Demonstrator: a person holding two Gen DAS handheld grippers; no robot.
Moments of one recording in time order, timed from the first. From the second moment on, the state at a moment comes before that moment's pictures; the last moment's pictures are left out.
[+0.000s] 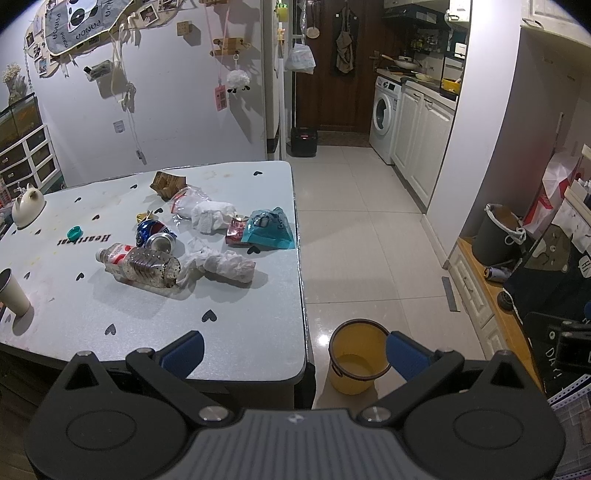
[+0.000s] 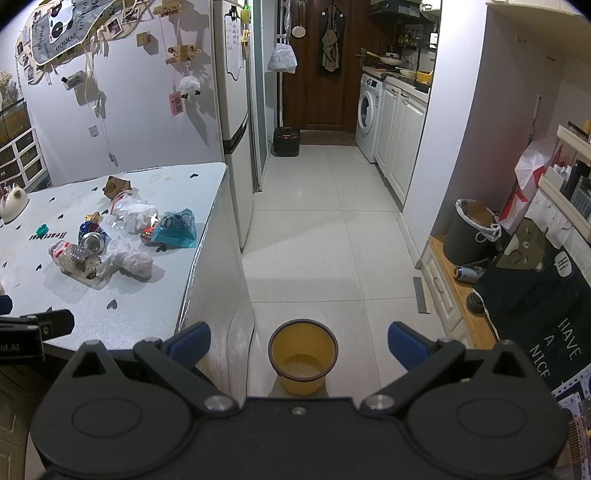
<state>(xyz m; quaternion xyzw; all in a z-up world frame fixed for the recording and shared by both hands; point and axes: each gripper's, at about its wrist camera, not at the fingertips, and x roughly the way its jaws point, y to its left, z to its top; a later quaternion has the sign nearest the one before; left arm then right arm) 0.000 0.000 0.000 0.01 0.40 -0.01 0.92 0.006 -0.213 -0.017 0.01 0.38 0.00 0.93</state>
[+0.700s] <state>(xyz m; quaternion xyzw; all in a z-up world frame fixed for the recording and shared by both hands) 0.000 0.000 0.000 0.01 0.40 -0.01 0.92 0.007 -0.214 -0.017 0.01 0.38 0.00 0.92</state>
